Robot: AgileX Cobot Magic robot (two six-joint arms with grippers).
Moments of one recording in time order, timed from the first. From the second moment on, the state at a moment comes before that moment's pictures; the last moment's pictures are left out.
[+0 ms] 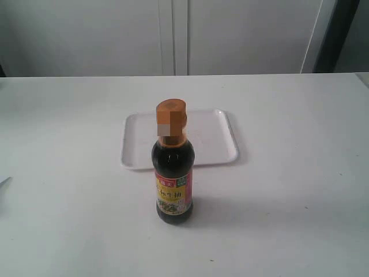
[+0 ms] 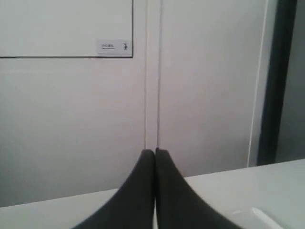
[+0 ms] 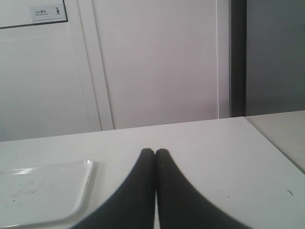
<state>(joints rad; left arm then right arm) -0.09 0.53 -0.32 0.62 -0.38 -0.65 0.02 0.01 0.00 -0.03 0.02 0.12</state>
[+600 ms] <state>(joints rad) -0.09 0.97 -0.37 0.85 -0.94 -0.69 0.02 0.01 0.00 -0.03 0.02 0.12</state>
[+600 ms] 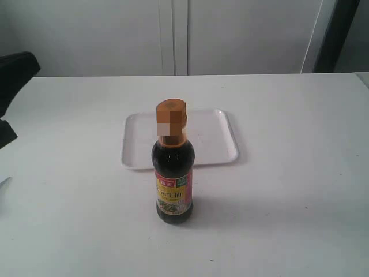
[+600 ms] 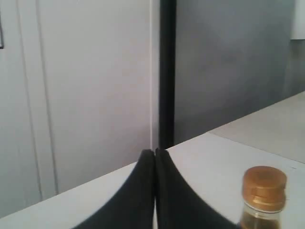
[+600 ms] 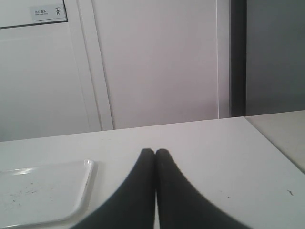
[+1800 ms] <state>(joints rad) -0.35 1.25 -0.54 1.02 -1.02 -0.67 0.02 0.01 0.00 -0.03 0.02 0.12</state>
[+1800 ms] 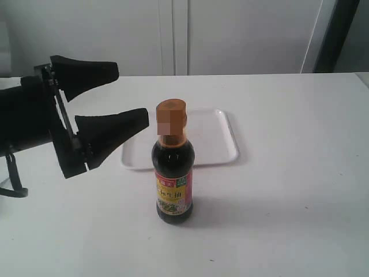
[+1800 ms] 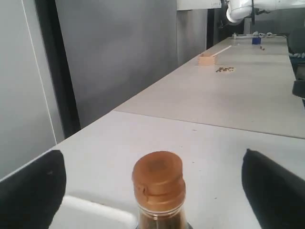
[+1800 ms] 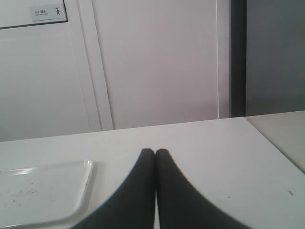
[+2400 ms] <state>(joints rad) -0.54 1.40 -0.54 0.81 -1.02 -0.47 0.02 0.01 0.00 -0.03 0.02 0.12</state>
